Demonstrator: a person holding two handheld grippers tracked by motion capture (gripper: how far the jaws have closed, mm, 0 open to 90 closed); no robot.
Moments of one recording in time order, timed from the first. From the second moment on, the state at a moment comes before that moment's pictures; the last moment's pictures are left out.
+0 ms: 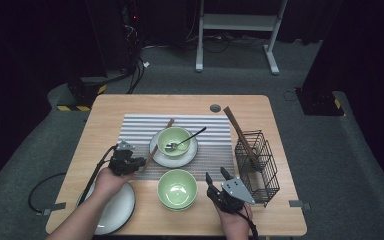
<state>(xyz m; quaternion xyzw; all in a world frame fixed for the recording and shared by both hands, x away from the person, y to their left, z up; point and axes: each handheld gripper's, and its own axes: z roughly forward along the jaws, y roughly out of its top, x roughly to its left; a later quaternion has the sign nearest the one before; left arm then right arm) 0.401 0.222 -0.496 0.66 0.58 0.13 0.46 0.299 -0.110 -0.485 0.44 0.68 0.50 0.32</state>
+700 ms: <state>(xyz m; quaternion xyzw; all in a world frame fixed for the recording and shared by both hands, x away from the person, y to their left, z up) 0.401 0.218 -0.495 0.66 0.58 0.12 0.46 0.300 -0.109 -0.486 0.44 0.68 0.49 0.32</state>
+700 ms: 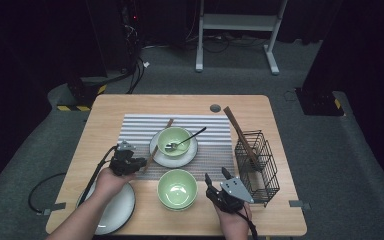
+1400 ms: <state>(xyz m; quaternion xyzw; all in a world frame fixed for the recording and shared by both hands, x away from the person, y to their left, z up) 0.398 0.213 -0.496 0.67 0.58 0.11 0.46 0.300 -0.108 -0.489 0.44 0.69 0.48 0.32</state>
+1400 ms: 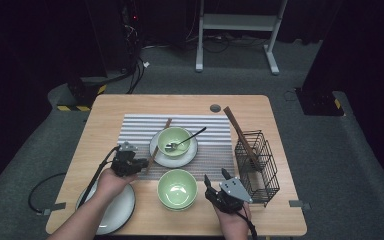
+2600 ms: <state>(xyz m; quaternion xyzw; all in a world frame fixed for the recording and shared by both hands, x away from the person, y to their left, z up) 0.395 0.198 -0.497 0.68 0.56 0.11 0.46 0.299 -0.109 -0.488 0.44 0.69 0.48 0.32</state>
